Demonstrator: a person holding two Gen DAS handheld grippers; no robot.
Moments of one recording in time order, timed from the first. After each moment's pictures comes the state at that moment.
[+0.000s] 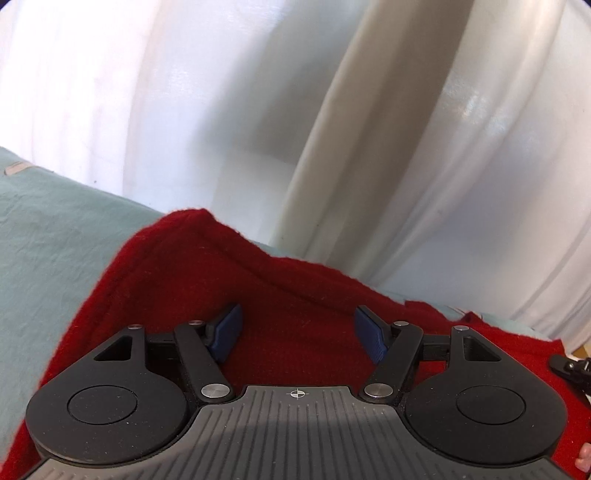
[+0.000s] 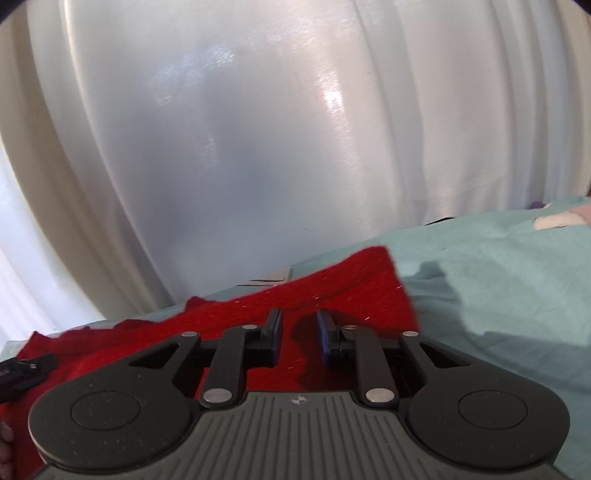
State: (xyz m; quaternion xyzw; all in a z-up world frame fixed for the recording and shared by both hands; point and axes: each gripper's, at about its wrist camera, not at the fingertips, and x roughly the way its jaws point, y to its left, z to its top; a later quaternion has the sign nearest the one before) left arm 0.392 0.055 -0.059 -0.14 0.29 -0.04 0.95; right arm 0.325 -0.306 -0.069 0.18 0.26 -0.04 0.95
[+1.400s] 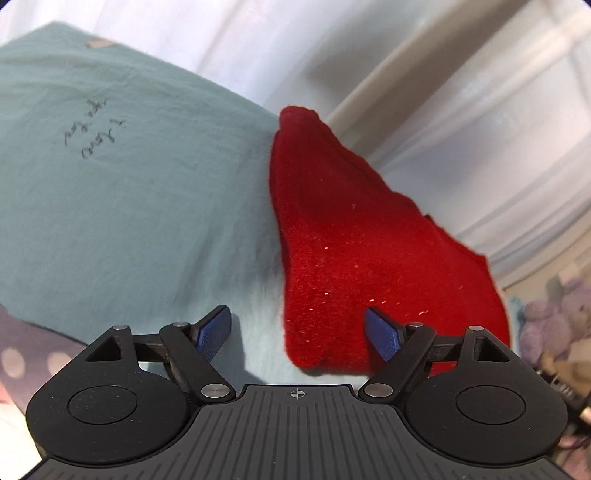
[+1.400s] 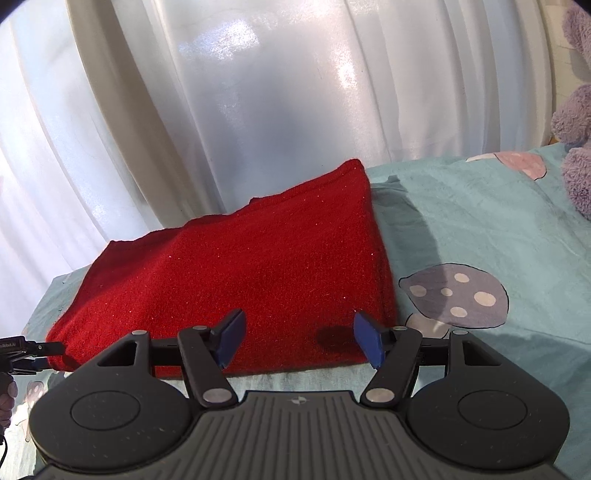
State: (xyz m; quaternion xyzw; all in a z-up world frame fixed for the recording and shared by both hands) left arm 0.268 0.201 -0.060 -0.27 0.43 -0.16 0.85; right arm 0.146 -0.268 -0.043 0.17 0.31 0.01 0.94
